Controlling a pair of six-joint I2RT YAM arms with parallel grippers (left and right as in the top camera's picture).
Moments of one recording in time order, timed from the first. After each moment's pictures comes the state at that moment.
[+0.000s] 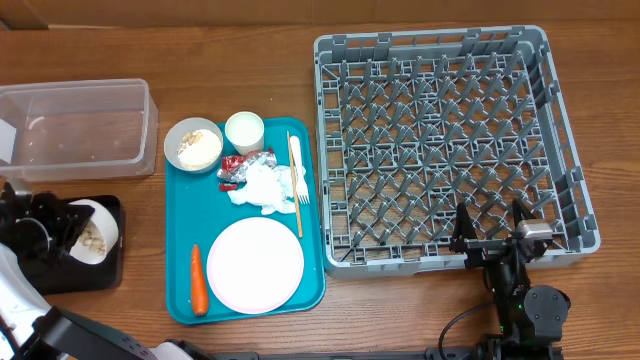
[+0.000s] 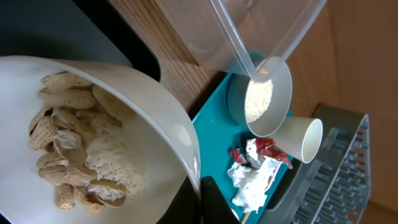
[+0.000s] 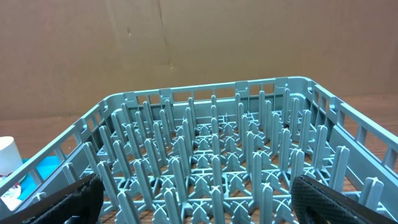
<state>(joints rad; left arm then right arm) 0.94 1.51 1.17 -1.00 0.67 -0.12 -0.07 0.01 0.02 -0.02 -0.16 0.11</state>
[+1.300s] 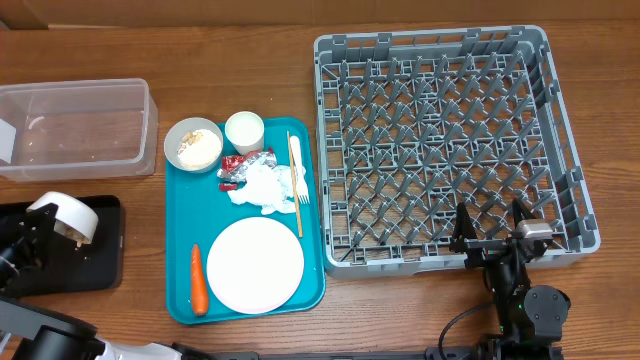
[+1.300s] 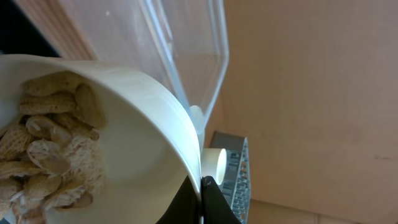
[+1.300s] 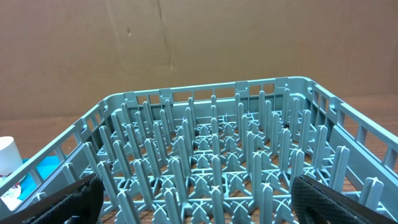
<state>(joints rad) 1.19 1.77 1.17 -0.88 1.20 -0.01 -0.07 0.01 0.02 -0.02 -0.16 0.11</state>
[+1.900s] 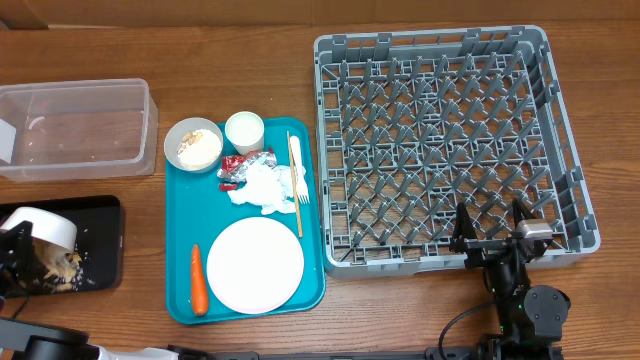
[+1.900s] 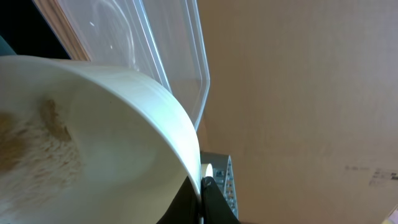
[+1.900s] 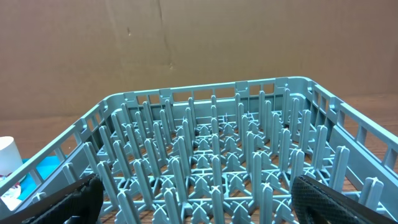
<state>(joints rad) 1.34 1.77 1.14 -0.91 1.31 0.10 -0.07 0.01 0.02 -0.02 -0.16 0.11</state>
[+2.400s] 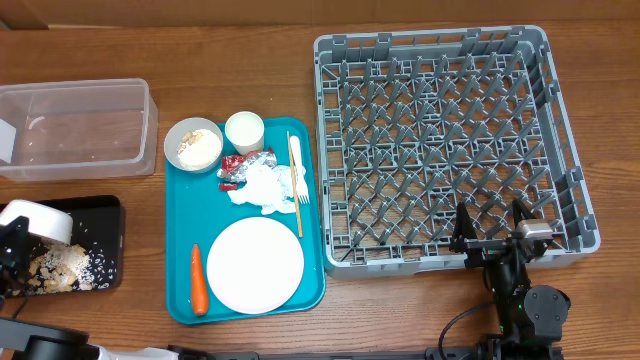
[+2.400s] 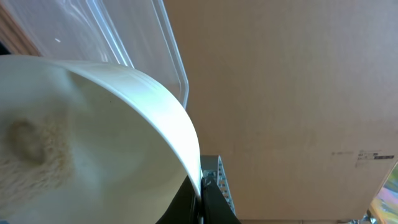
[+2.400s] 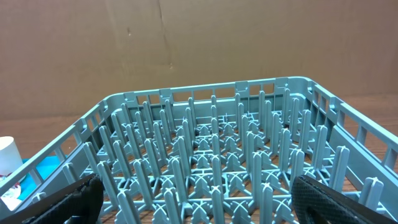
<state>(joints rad) 1.34 1.77 1.14 -0.89 1.41 0.16 -0.07 0.01 0.02 -0.02 -0.16 0.11</state>
